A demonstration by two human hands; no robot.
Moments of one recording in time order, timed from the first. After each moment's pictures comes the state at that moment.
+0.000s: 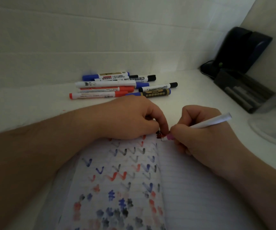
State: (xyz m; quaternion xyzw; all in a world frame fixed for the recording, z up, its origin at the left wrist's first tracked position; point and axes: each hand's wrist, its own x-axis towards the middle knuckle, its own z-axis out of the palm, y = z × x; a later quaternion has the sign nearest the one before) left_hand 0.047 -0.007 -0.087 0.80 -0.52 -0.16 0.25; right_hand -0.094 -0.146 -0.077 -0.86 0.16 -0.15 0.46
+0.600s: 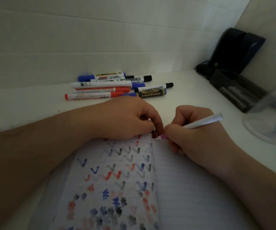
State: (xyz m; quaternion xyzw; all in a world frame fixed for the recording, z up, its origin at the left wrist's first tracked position) left_hand 0.044 -0.006 -0.086 0.80 -0.52 -0.17 0.25; right_hand -0.095 -0.149 -0.082 -0.85 0.15 -0.14 0.49
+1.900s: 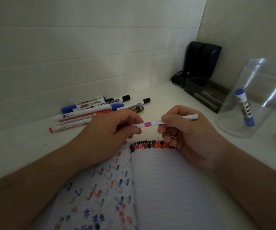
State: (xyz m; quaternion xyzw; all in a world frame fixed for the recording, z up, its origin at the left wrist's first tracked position) left_hand 0.025 -0.010 -0.083 0.78 -0.49 -0.04 0.40; right_hand -0.108 -0.191 -0.075 -0.64 0.12 -0.16 0.74
